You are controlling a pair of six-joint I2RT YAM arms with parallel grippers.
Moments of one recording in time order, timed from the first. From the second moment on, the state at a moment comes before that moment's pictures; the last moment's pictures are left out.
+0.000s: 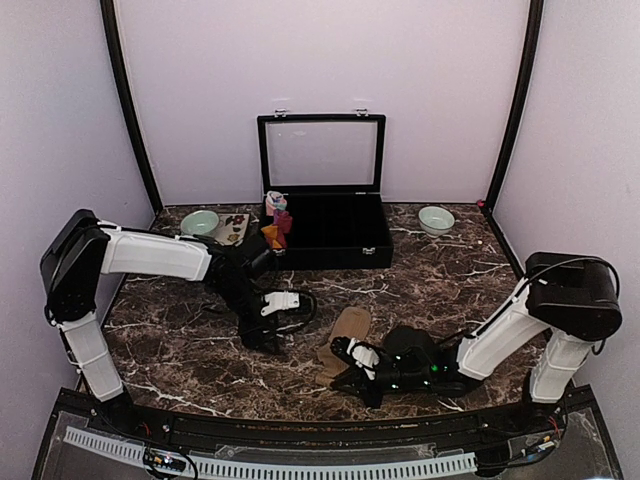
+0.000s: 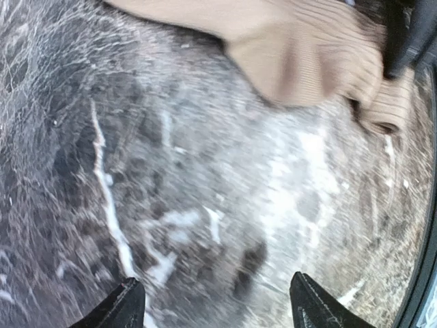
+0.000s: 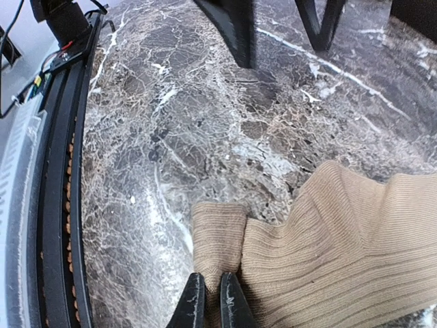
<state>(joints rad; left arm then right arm) -0.74 1.83 1.15 -0.66 0.37 0.62 1.22 1.75 0.44 0.74 -0.14 0.12</state>
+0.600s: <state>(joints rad) -0.73 1.48 1.03 -0.51 0.36 0.67 1.10 1.95 0.72 0.61 -0.52 0.32</state>
